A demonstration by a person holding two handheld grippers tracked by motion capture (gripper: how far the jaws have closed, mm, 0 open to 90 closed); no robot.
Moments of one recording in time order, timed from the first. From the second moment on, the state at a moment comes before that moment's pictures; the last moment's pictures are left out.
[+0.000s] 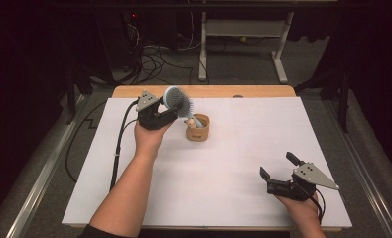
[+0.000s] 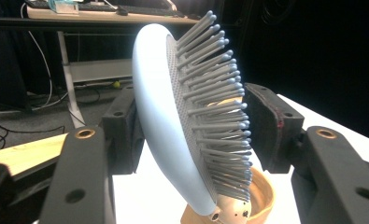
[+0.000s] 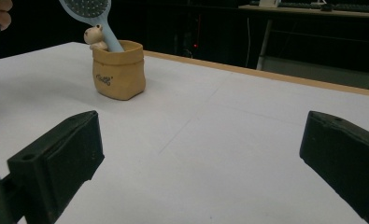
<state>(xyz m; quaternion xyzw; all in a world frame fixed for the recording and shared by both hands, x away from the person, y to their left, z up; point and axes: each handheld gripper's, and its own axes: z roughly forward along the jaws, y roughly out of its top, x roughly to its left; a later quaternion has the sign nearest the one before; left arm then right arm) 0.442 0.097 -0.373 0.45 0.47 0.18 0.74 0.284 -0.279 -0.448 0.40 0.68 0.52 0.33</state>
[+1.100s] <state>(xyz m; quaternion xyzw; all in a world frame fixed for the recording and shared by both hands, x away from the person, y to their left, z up) 0.445 0.100 -0.376 0.46 0.48 0.18 0.72 0.284 -0.280 -0.448 0.40 0.68 0.52 0.33</state>
